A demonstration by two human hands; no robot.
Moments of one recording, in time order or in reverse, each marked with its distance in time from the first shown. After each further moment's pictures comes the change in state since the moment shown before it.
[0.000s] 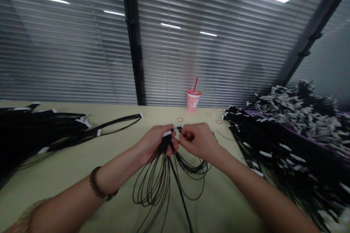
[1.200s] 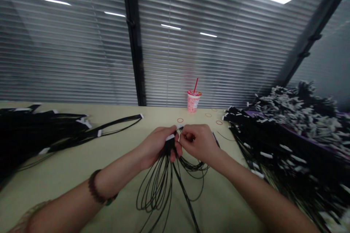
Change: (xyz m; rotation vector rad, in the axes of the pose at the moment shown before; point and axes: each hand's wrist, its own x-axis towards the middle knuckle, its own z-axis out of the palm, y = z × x) left_hand -0.007 -0.003 0.006 0.059 -0.101 0.117; right_hand -0.001 -0.003 0.001 0.029 0.026 -0.003
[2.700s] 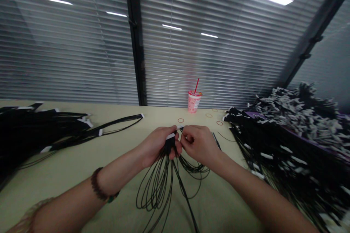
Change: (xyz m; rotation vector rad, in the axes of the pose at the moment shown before) left_hand 0.001 0.001 0.000 -0.041 0.036 -0.060; right_hand -0.003 -0.002 0.002 -0.073 -0.002 -0.030
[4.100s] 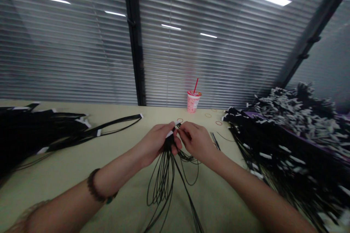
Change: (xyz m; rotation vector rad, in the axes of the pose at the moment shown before) left_hand 0.000 0.000 -0.001 0.105 0.077 0.140; right_hand 0.002 0.009 0.010 -0.013 -0.012 0.000
